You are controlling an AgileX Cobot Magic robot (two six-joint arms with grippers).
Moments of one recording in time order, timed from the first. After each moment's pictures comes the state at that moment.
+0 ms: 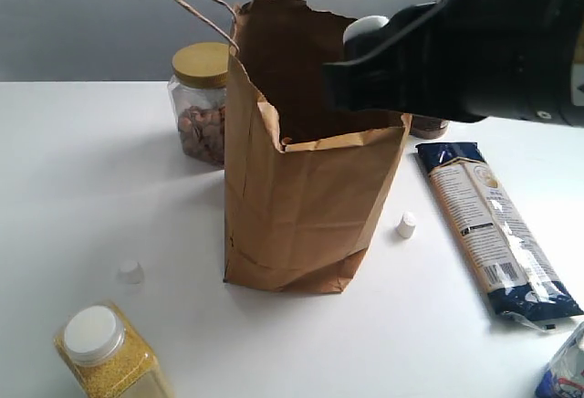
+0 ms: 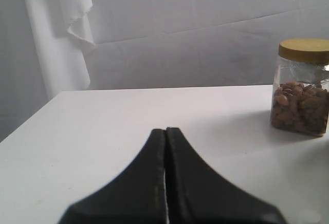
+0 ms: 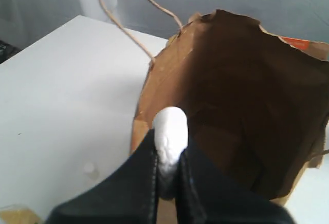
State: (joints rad) left arm 0.08 0.00 0.00 0.12 0.19 -0.04; right arm 1.10 1.13 -0.96 -0.53 0.40 0.72
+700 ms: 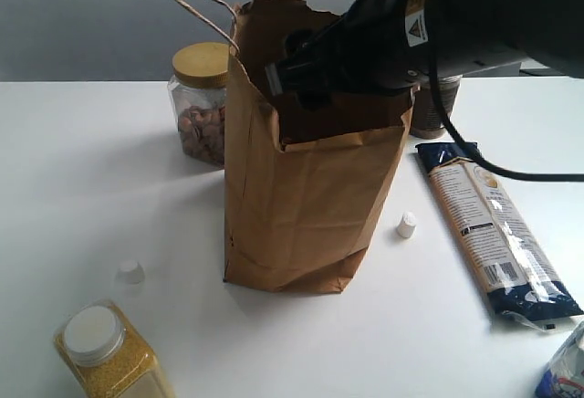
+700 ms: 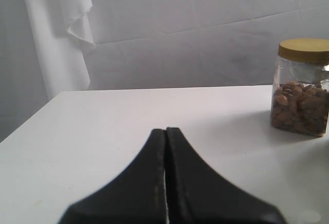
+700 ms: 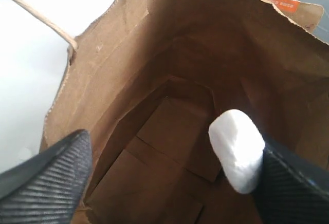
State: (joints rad) left arm 0.08 0.00 0.00 0.12 0.19 -0.04; right arm 0.99 1.47 -1.20 -0.33 0.53 0.46
